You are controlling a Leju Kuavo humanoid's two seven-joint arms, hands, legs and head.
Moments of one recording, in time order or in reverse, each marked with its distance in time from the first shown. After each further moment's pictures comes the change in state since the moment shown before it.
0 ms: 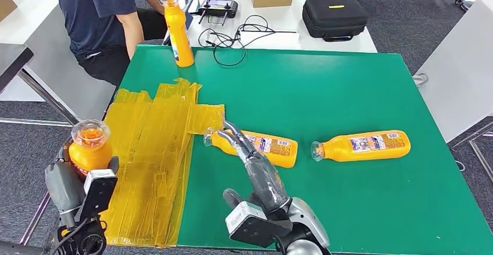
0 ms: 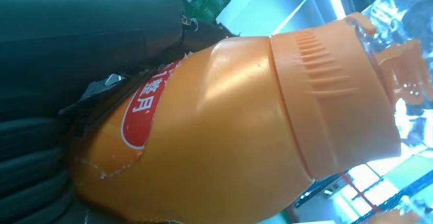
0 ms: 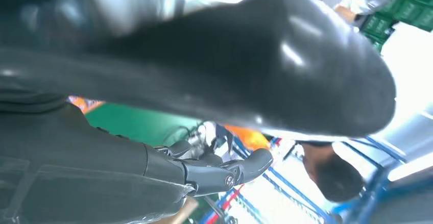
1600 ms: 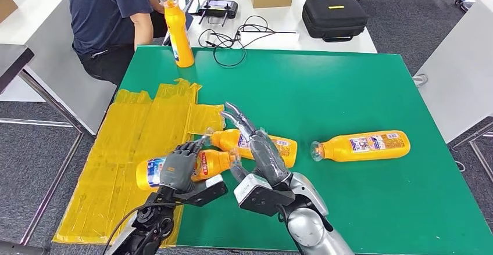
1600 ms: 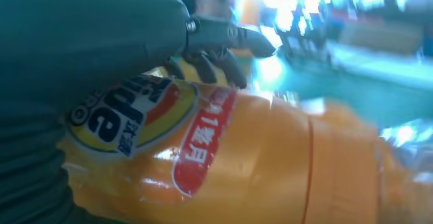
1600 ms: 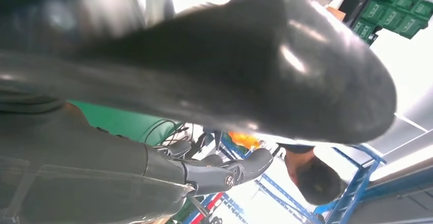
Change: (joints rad) left arm -0.350 0.018 -0.498 0.671 -0.294 -0.201 0.193; right arm -0.181 -0.033 -0.017 0.175 -0.113 -0.007 -0.079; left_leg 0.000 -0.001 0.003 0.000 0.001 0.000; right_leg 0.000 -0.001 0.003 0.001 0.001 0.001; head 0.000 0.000
